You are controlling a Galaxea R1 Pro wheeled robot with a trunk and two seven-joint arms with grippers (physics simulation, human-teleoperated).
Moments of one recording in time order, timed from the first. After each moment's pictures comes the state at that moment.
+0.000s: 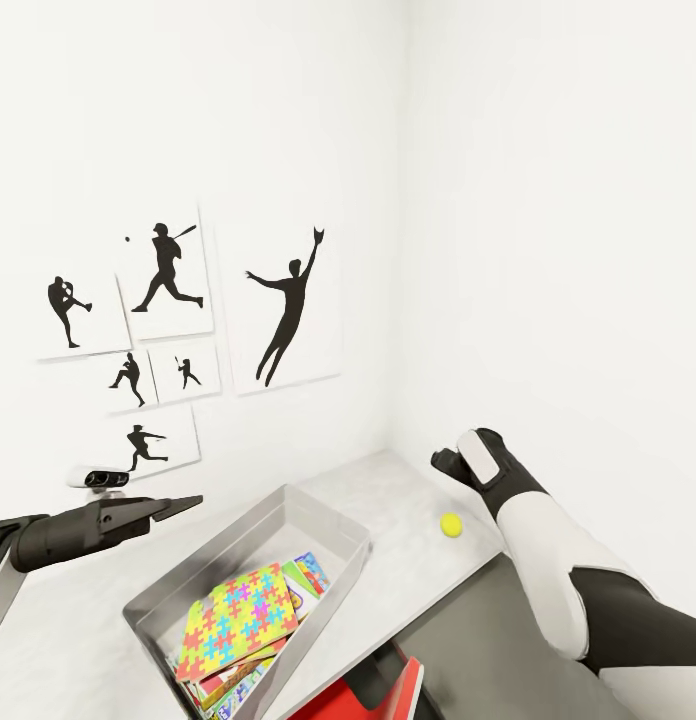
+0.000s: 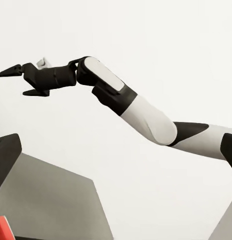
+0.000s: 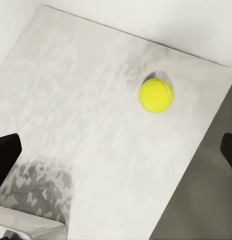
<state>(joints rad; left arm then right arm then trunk) -0.40 0.42 0.19 -1.35 0.49 1.01 -1.57 -1.04 0.05 -0.12 -0.48 -0.56 0.64 -0.56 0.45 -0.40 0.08</state>
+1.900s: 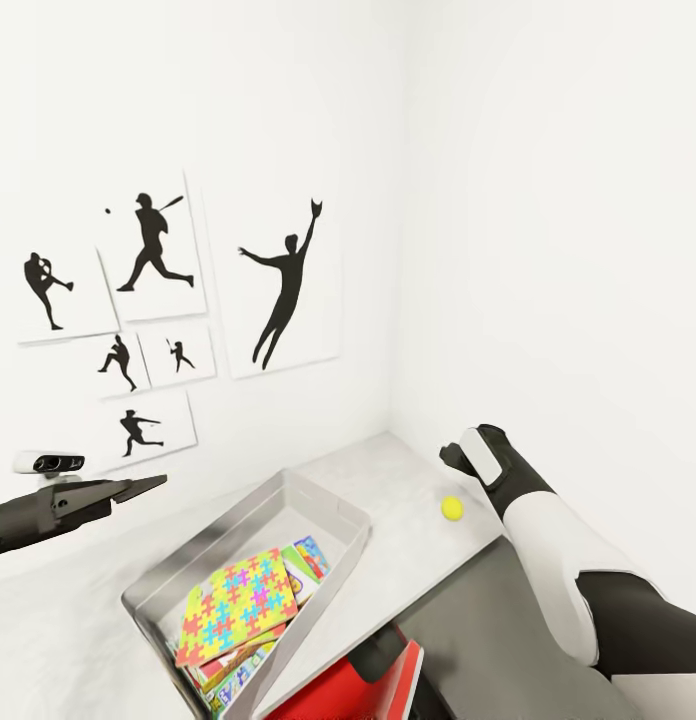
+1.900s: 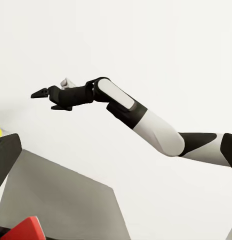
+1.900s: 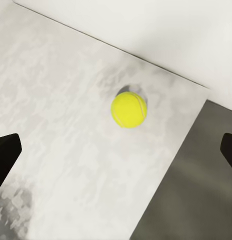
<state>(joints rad) -0.41 0.49 0.30 -1.38 0.51 1.01 -1.57 -1.04 0.02 -0.02 -0.52 -0.54 0.63 -0.57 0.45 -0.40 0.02</state>
